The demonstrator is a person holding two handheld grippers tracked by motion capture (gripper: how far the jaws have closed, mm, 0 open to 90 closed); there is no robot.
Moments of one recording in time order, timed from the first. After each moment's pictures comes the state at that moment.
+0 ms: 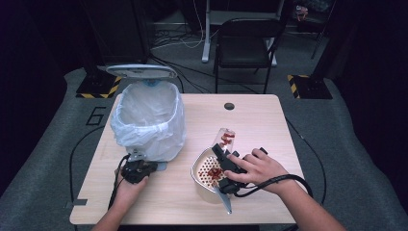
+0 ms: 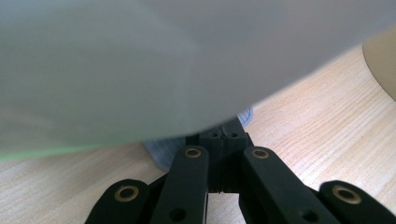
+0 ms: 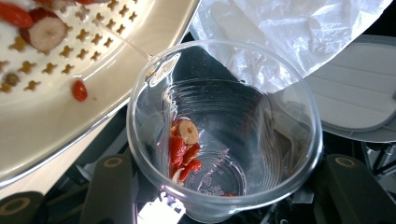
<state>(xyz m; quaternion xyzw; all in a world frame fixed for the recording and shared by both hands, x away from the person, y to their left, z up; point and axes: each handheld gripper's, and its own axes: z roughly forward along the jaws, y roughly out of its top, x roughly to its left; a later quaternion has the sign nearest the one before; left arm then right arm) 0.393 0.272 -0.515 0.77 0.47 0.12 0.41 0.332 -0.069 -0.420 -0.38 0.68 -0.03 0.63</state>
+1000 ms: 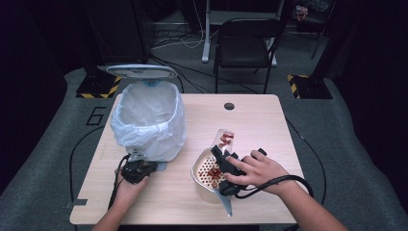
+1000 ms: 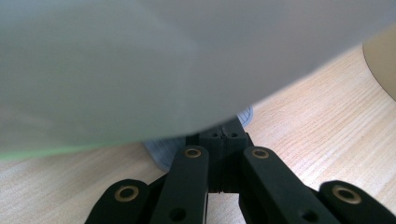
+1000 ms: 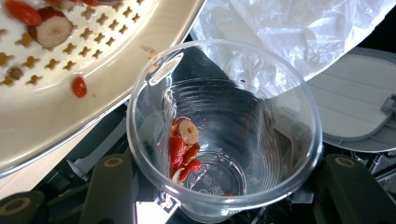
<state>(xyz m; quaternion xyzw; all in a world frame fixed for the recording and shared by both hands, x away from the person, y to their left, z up) 0.393 0.272 -0.515 0.78 0.47 0.12 0.41 0.328 -0.069 -0.421 -0.40 0.66 -0.04 0.63</state>
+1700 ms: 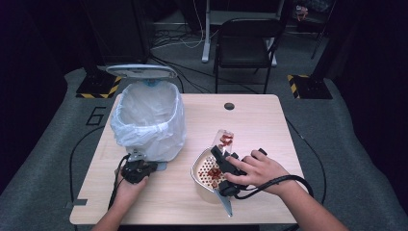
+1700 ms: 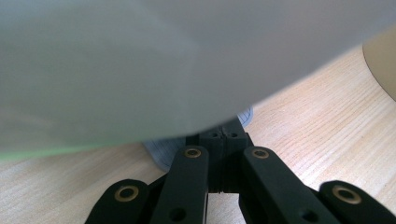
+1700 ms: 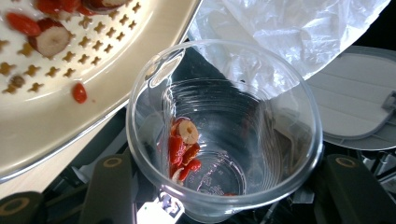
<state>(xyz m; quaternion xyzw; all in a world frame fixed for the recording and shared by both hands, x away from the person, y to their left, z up) 0.393 0.272 -0.515 0.77 0.47 0.12 0.41 0.324 -0.071 -0.415 -0.40 0.69 -0.07 0.59</state>
